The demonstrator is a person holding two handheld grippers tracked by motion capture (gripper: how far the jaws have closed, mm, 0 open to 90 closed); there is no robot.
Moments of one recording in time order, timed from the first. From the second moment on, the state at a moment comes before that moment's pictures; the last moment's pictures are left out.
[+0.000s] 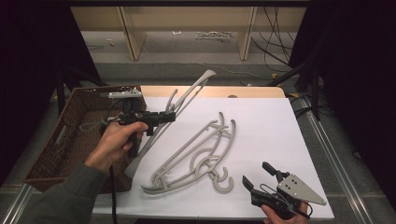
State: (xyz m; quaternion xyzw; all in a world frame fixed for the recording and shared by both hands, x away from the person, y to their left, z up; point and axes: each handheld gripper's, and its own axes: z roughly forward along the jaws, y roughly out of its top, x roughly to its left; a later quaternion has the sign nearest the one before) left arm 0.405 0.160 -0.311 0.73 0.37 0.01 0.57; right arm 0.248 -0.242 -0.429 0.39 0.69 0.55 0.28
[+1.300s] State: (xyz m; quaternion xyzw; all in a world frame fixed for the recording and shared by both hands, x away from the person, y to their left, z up) left arm 0.412 0.337 -0.319 0.73 0.40 0.17 0.52; right arm 0.252 -0.240 -0.432 0.39 0.69 0.55 0.27
